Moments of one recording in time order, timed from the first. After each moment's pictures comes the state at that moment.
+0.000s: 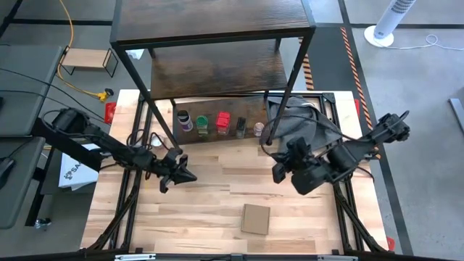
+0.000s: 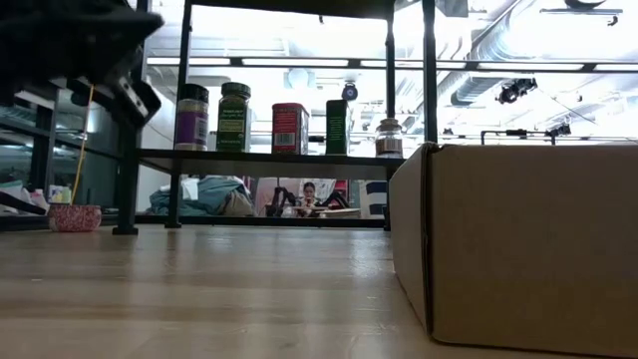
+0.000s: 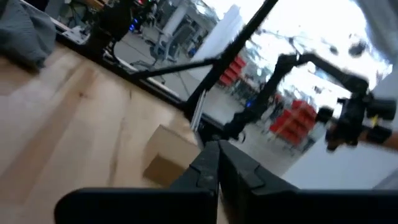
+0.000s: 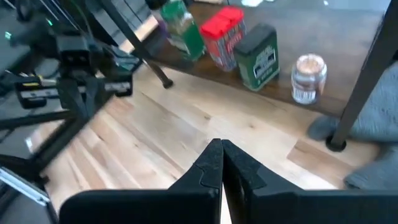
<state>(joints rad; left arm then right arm) -0.38 1.10 0.09 1.07 -0.09 -0.65 0.52 1.40 1.42 -1.02 0.81 1.30</state>
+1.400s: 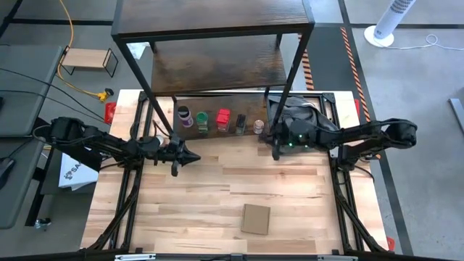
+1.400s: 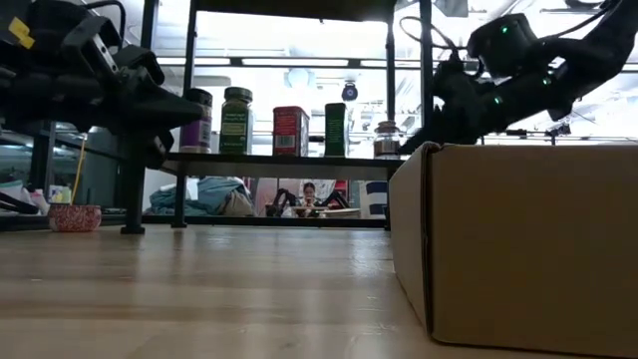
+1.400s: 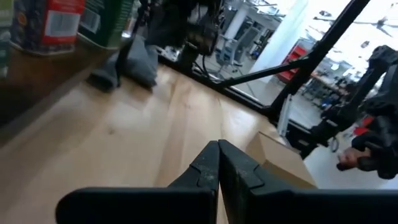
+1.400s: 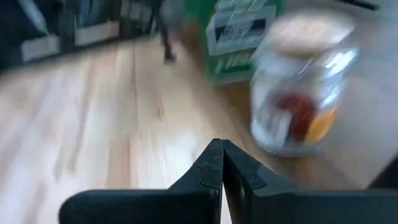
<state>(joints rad) 0.00 1.09 0.01 1.00 0.04 -0.49 -0.23 1.29 0.37 0.54 -0.03 0.12</state>
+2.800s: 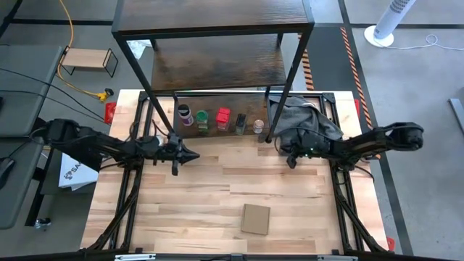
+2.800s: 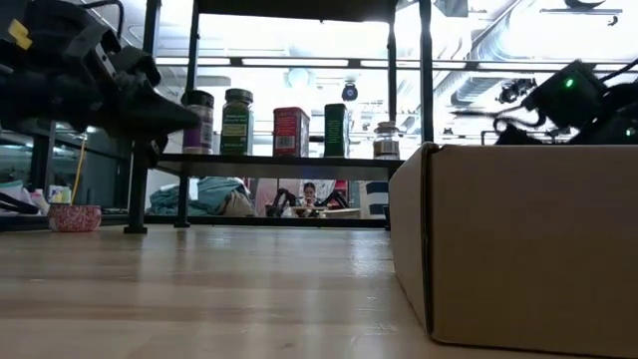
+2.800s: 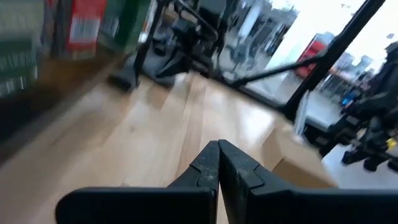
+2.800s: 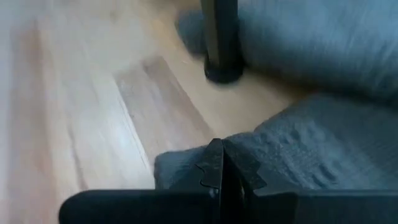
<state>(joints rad) 0.00 0.97 0.01 0.85 -0.01 -0.44 -0.21 1.18 0.01 0.55 0.15 0.26</state>
